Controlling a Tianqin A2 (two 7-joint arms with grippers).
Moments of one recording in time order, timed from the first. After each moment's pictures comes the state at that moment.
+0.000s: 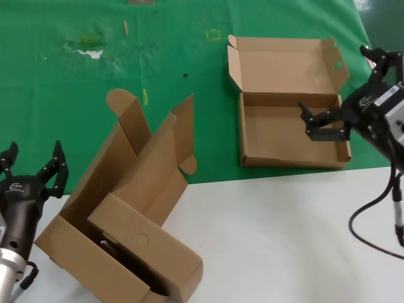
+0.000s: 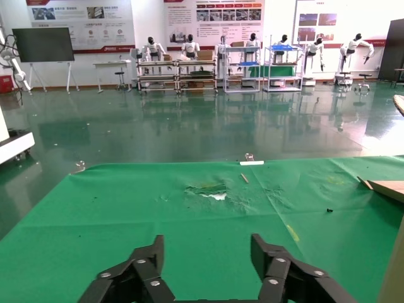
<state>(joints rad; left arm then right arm) 0.00 -0.30 1.60 -1.60 -1.80 0.00 0.00 0.18 0.43 -1.44 1.88 0.93 -0.61 0.48</state>
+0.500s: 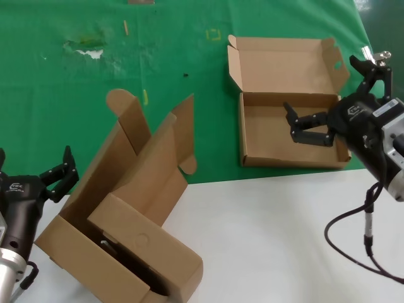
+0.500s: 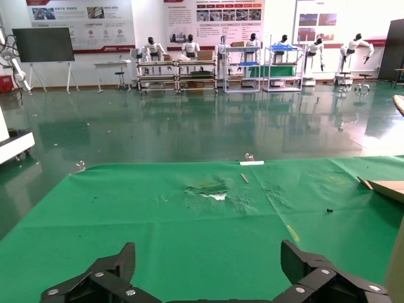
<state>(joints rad) 0.00 -0.30 1.60 -1.60 -1.80 0.00 0.00 0.12 0.39 -1.49 1.79 1.20 -0.42 0.33</state>
